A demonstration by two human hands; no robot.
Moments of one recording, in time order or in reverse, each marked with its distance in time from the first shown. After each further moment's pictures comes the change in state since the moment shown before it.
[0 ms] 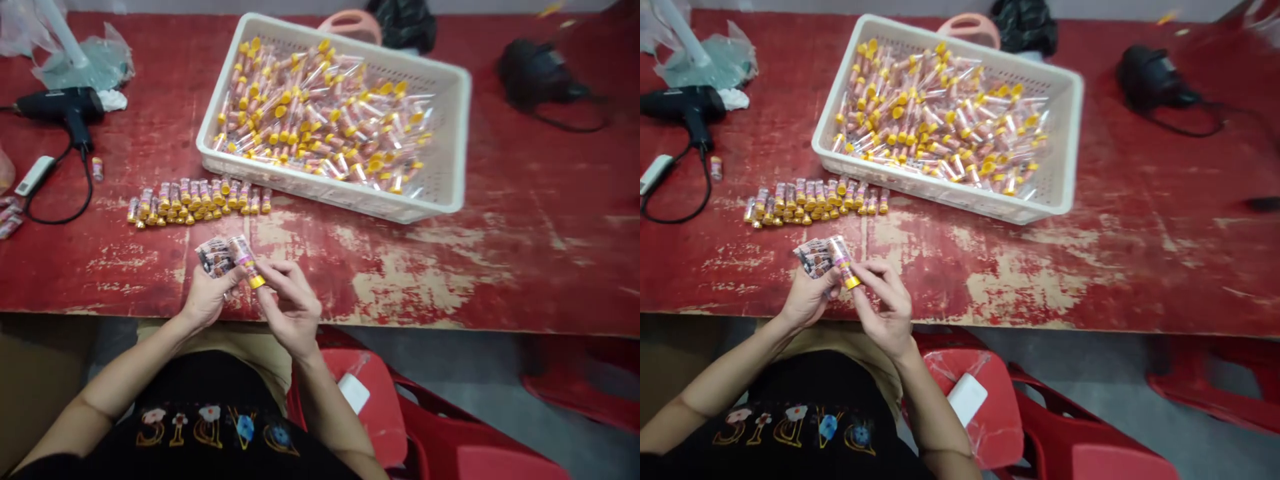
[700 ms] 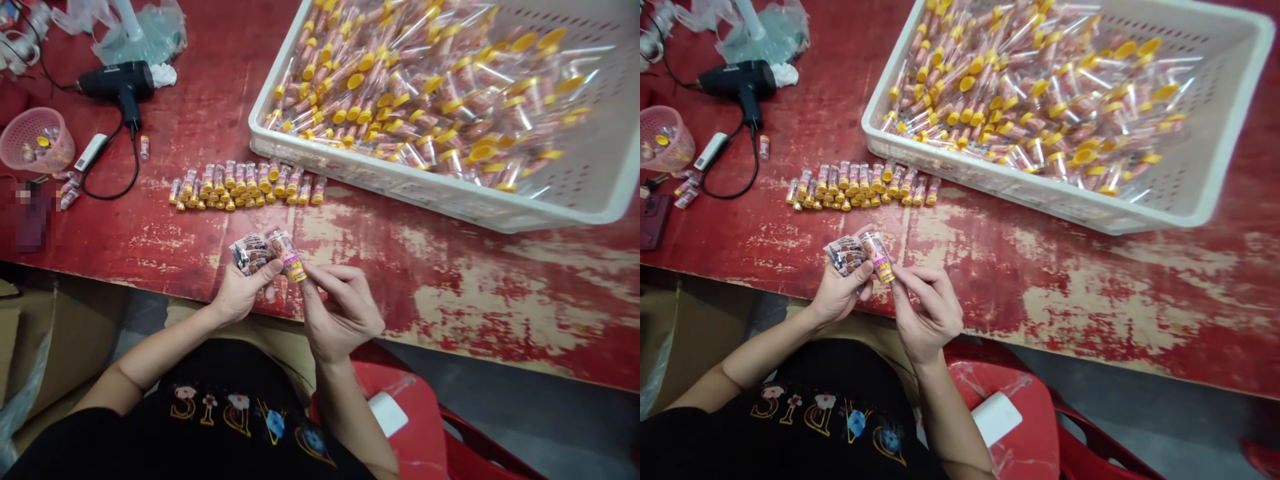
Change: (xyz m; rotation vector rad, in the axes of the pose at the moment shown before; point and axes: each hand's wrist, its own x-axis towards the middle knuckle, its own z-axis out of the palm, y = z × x) left_hand -0.011 -0.003 -0.014 -0.018 -0.069 0.037; right_hand -0.001 -0.008 0.018 -0.149 0.242 -0.101
